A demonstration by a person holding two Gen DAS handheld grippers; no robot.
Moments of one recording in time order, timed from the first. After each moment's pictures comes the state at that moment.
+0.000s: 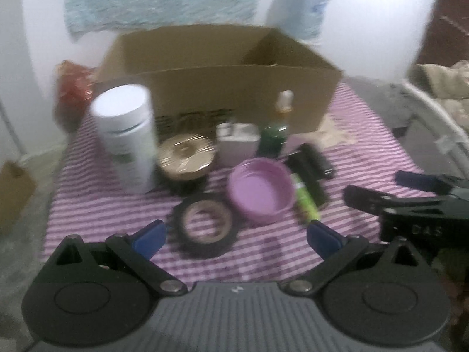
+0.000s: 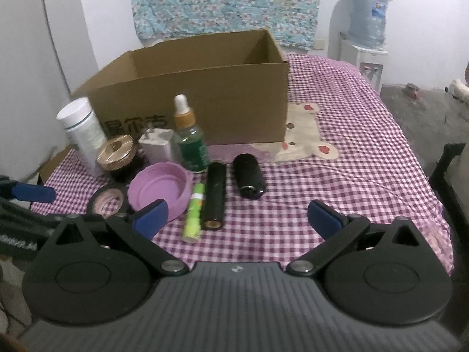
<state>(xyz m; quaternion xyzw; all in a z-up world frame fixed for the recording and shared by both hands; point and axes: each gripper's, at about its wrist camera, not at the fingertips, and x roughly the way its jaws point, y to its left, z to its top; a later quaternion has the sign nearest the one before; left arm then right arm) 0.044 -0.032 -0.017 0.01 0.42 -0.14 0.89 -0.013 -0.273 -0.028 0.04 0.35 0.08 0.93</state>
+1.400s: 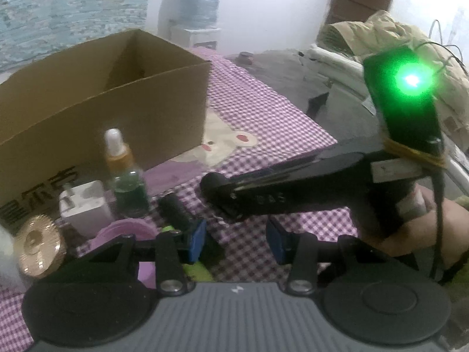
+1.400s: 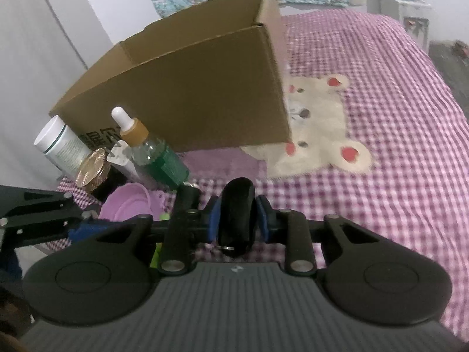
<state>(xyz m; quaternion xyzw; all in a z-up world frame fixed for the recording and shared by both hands) 0.085 -0.140 -0.026 0.08 0.42 -0.32 0.85 0.084 -0.327 -0.069 0.11 0.43 0.17 0.88</state>
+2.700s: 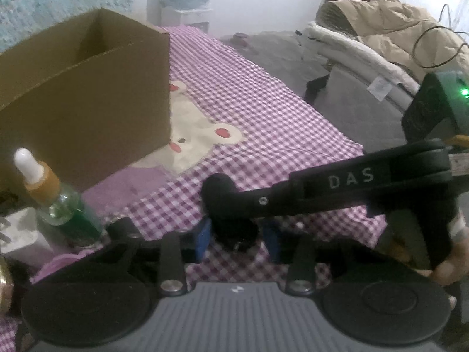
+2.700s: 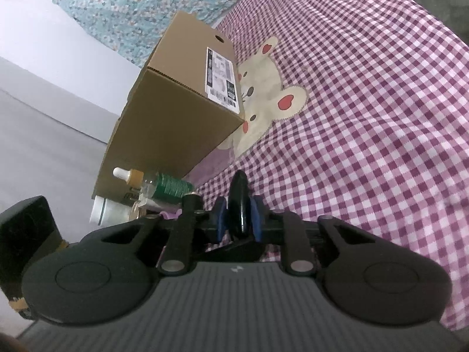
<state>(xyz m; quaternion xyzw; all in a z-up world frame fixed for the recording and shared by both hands) 0.115 -0.195 -0.055 0.10 0.45 -0.31 0.83 0.070 -0.411 -0.106 0.38 0.42 0.18 0.80</state>
